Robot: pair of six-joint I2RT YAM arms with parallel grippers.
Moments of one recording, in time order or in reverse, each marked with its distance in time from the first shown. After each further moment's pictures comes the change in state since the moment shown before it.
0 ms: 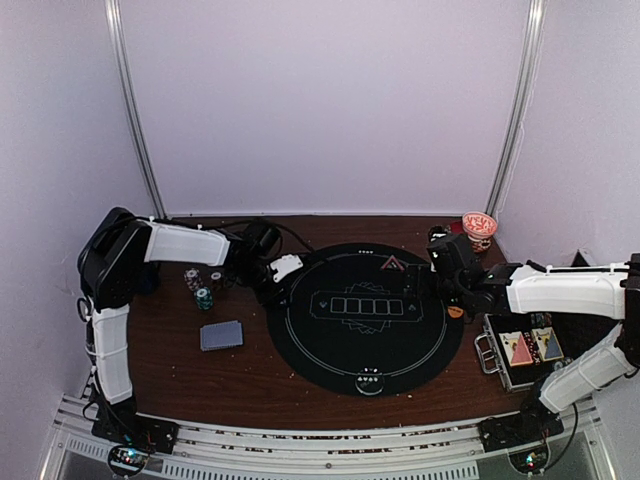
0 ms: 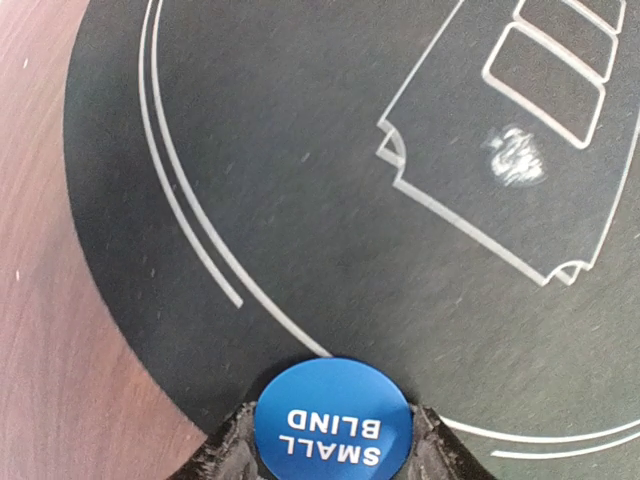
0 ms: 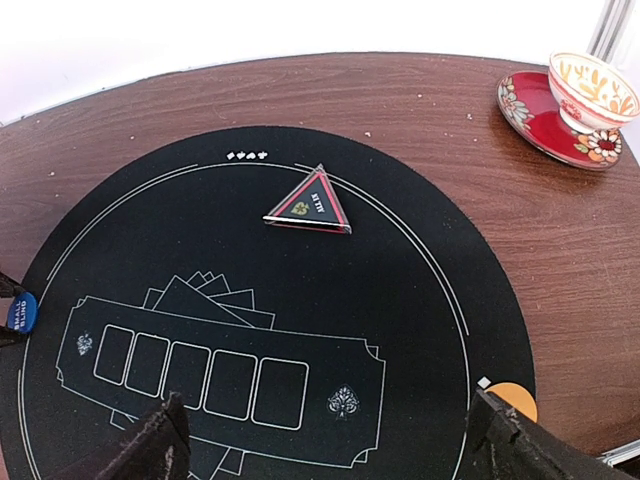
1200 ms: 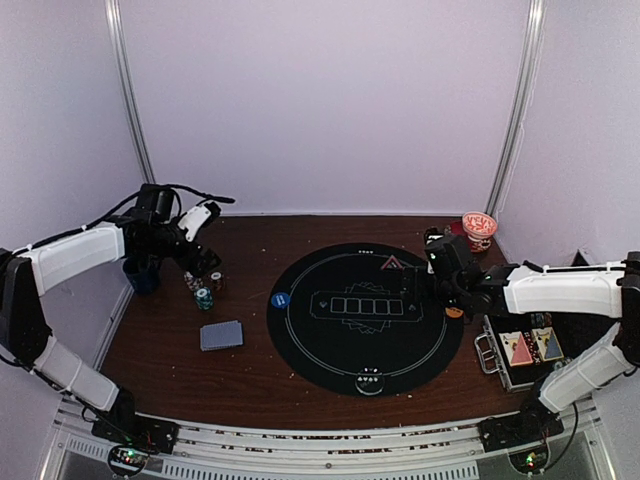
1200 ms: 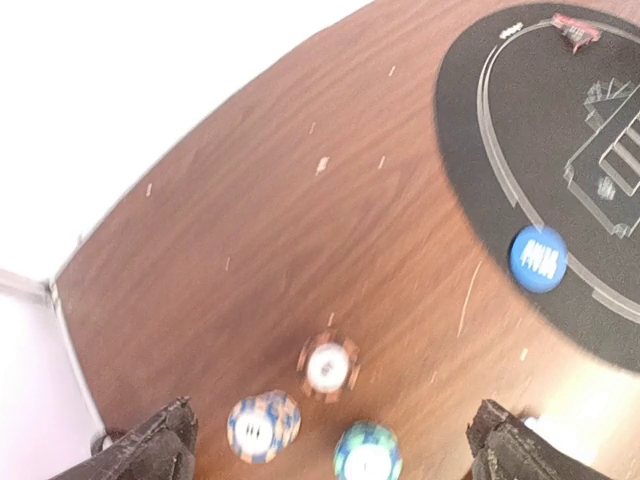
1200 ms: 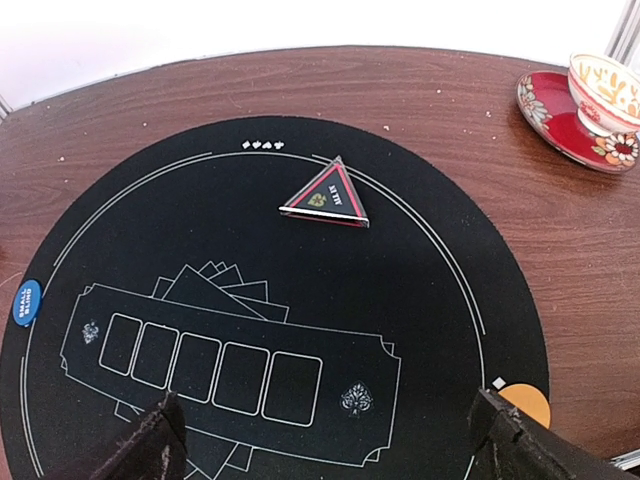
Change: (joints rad) left arm 0.351 -0.600 -0.307 0.039 0.000 0.018; right arm 0.006 0.015 -0.001 0.017 -0.031 -0.027
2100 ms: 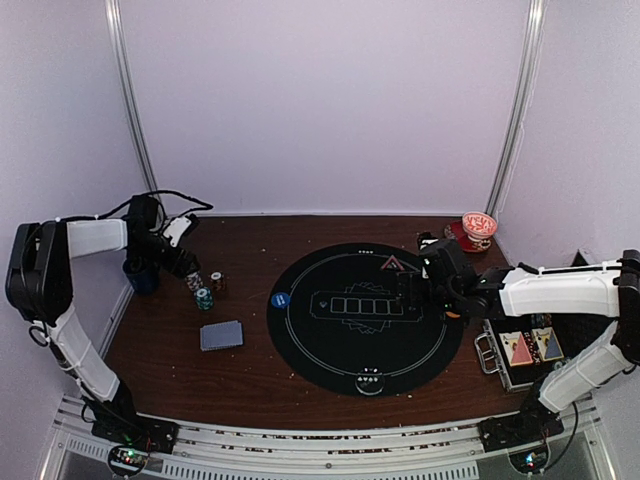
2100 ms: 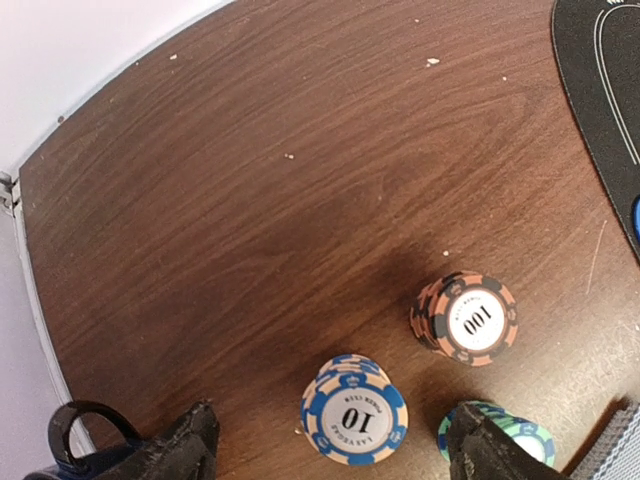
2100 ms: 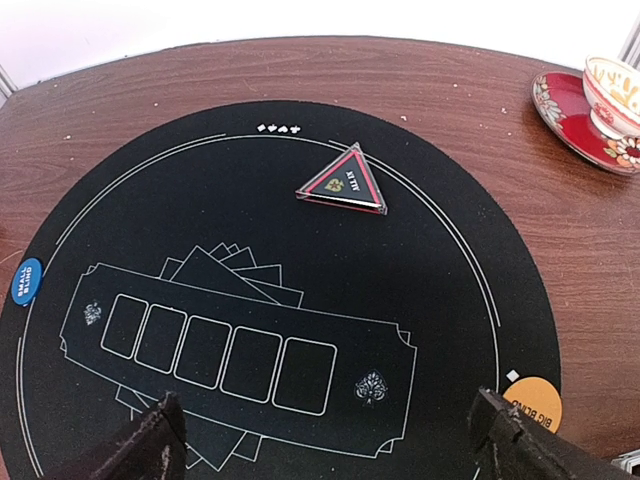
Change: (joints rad) left arm 0.262 0.248 0.053 0.013 0.123 0.040; right arm 0.037 0.021 0.000 0.000 0.010 -0.009
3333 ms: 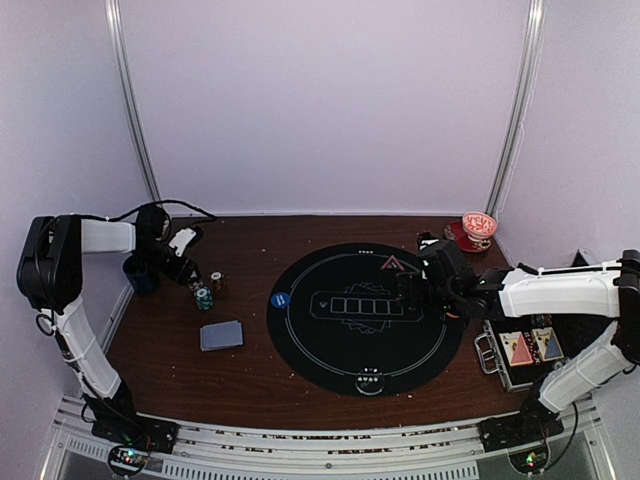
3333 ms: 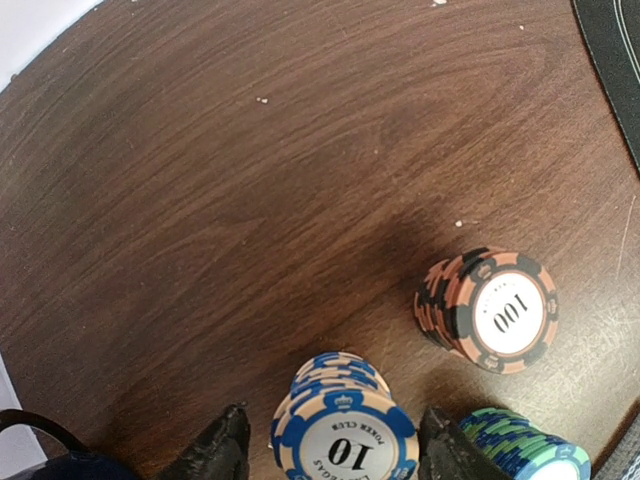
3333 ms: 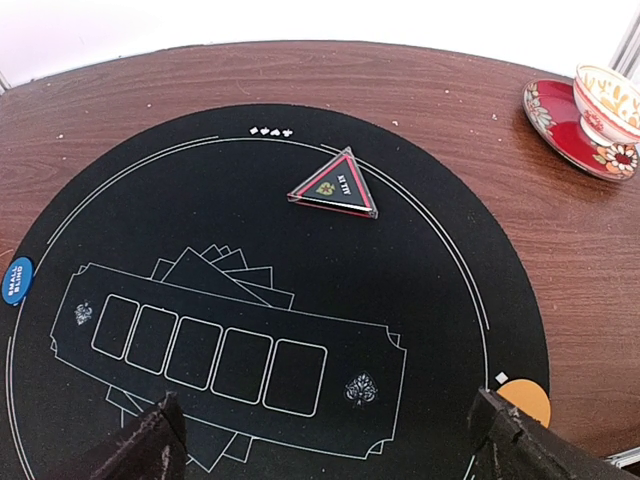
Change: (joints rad) left arm 0.000 0.104 0.006 0.008 0.003 -0.016; right arm 0.014 0.000 0.000 -0.004 0.040 -0.014
